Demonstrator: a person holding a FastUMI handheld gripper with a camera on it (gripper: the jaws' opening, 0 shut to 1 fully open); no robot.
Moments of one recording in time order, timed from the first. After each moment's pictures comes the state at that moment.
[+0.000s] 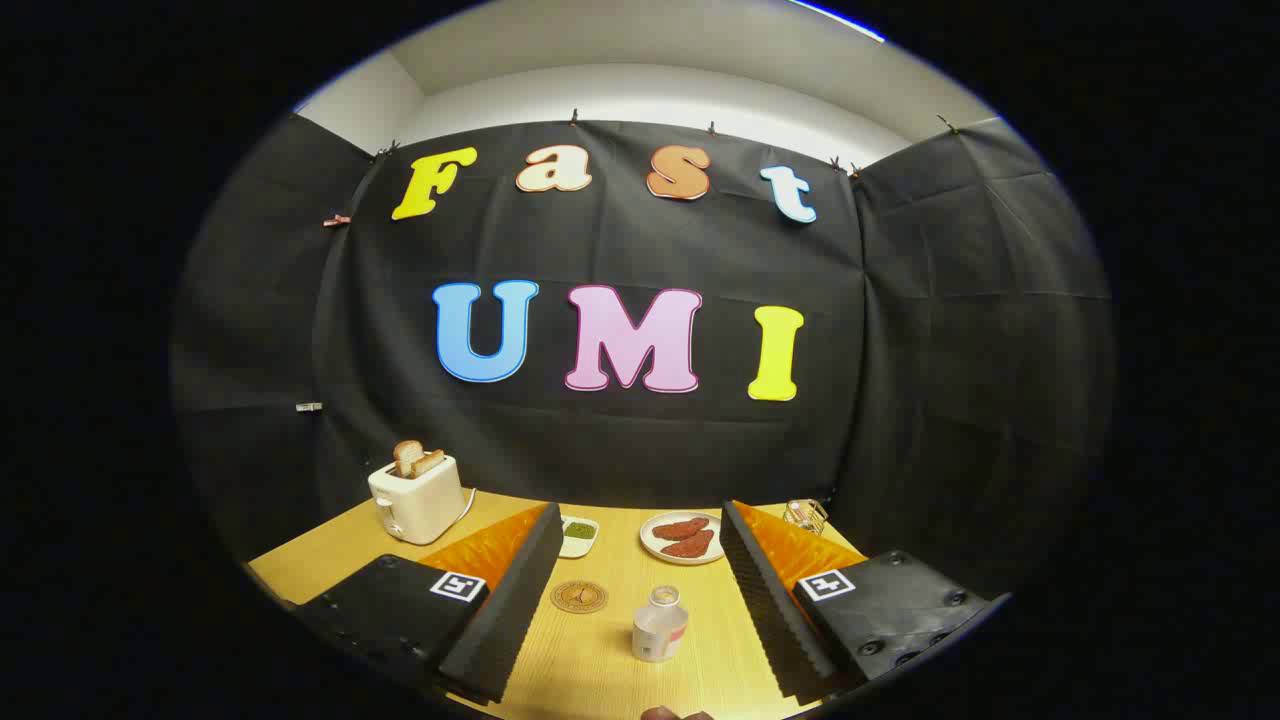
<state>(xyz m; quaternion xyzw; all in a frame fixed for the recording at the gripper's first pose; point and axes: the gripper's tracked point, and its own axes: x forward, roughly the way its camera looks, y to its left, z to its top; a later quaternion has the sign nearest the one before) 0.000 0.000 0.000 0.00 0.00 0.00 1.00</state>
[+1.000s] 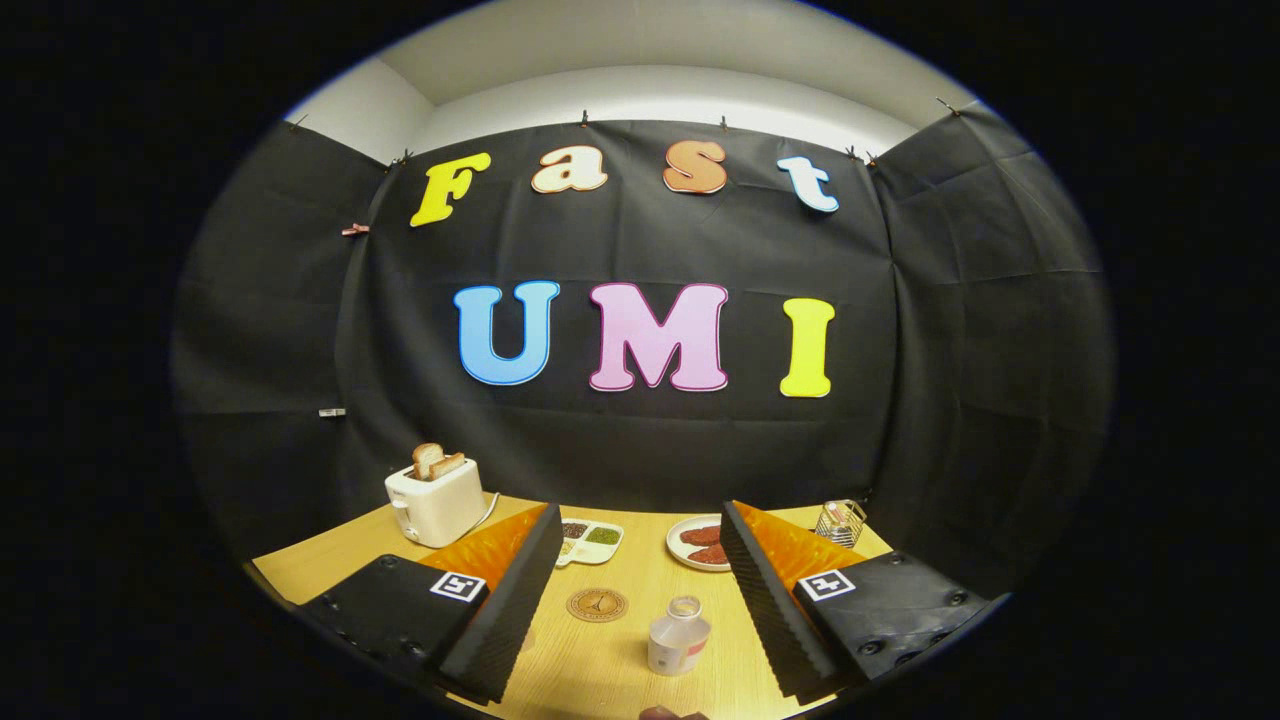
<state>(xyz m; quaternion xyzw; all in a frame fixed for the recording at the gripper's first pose) 0.019 0.007 -0.021 0.01 0.00 0.05 1.00</state>
